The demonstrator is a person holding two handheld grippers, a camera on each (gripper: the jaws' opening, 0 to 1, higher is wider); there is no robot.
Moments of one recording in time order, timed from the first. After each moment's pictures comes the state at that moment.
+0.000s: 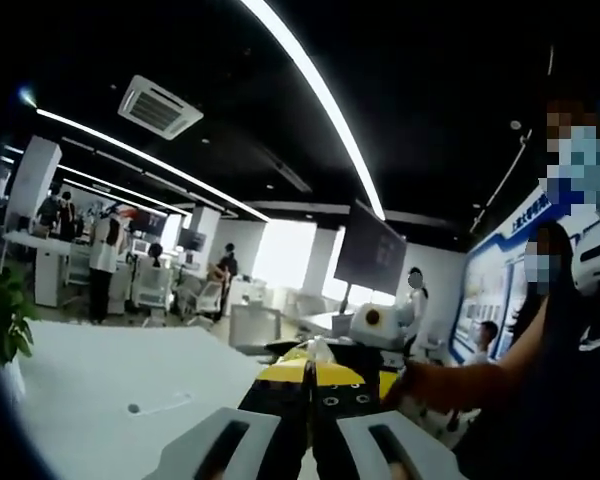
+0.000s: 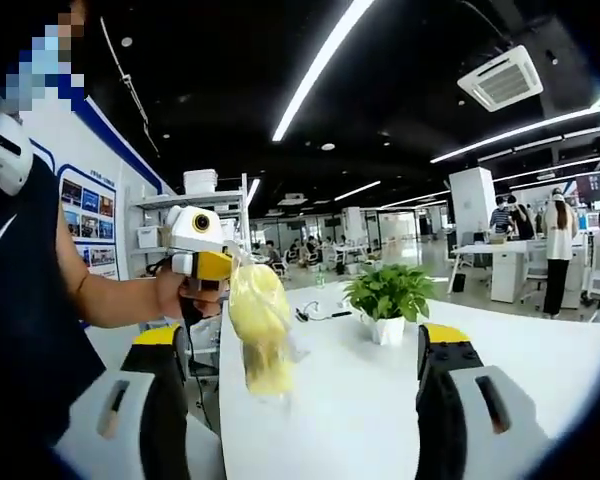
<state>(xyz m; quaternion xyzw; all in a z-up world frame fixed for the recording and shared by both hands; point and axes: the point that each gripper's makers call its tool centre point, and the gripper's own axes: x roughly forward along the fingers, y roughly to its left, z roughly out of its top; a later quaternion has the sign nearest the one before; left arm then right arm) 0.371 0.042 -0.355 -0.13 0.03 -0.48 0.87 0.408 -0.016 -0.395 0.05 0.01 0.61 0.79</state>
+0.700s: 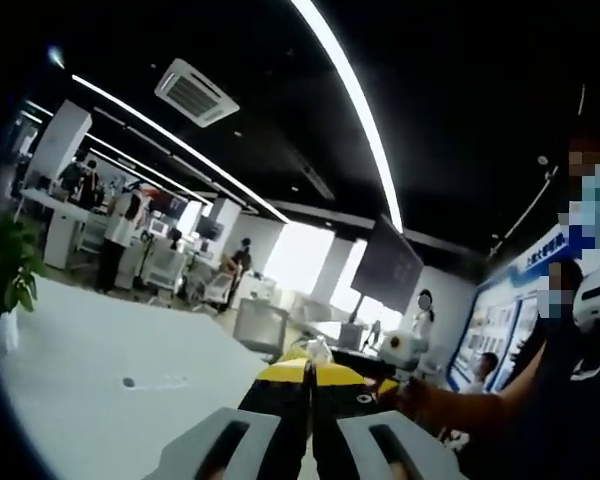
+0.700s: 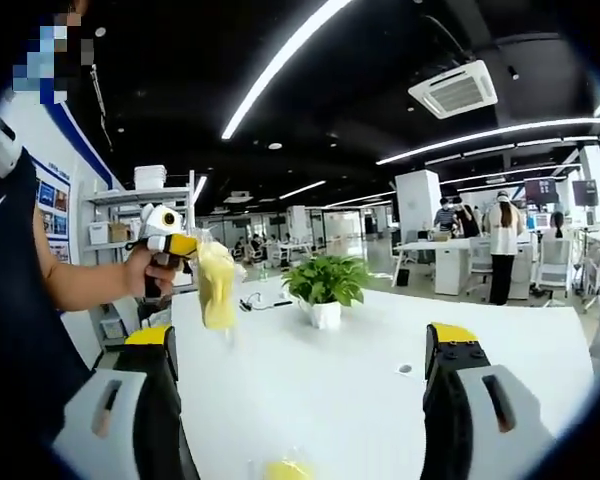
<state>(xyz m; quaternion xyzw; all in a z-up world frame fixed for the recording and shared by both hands) 0.391 0.065 -0.373 -0.21 0.05 -0.44 0.87 0.436 -0.116 -0.437 0.04 0.02 0.50 0.86</state>
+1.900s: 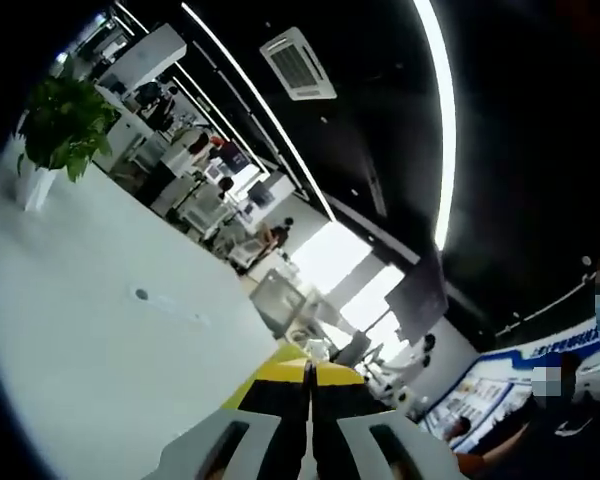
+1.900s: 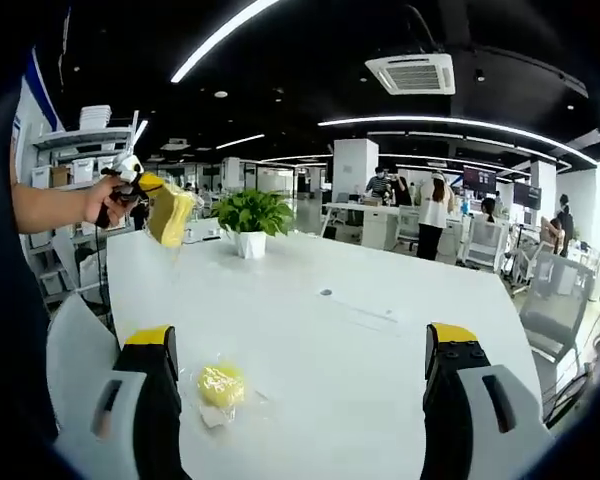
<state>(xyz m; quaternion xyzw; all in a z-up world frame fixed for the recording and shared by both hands) 0.411 0.104 -0.468 -0.38 0.16 -0.37 0.83 0.419 -0.213 -0.571 -0.05 0.11 0.36 0.92</state>
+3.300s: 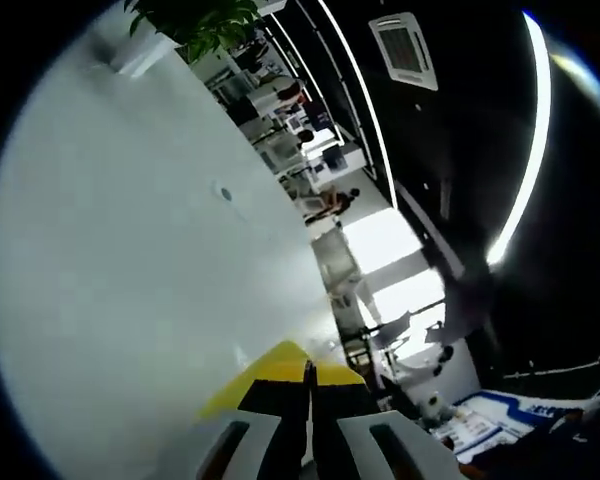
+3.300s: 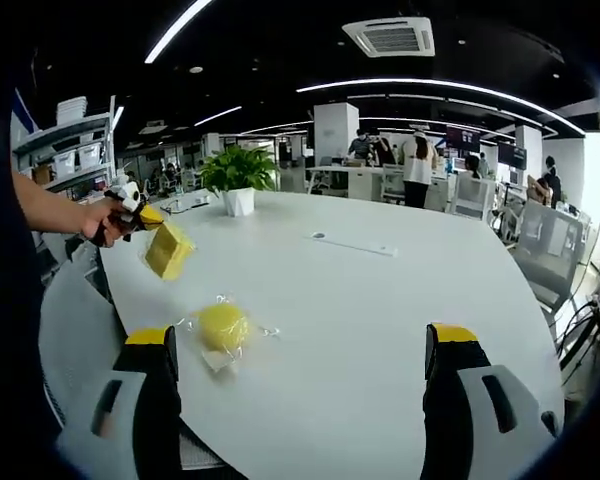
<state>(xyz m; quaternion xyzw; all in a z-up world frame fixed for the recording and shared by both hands) 0.402 0.110 -0.640 -0.46 0.30 -0.28 0.78 0.381 -0.232 -0.646 -0.05 0.18 0.33 0.93</state>
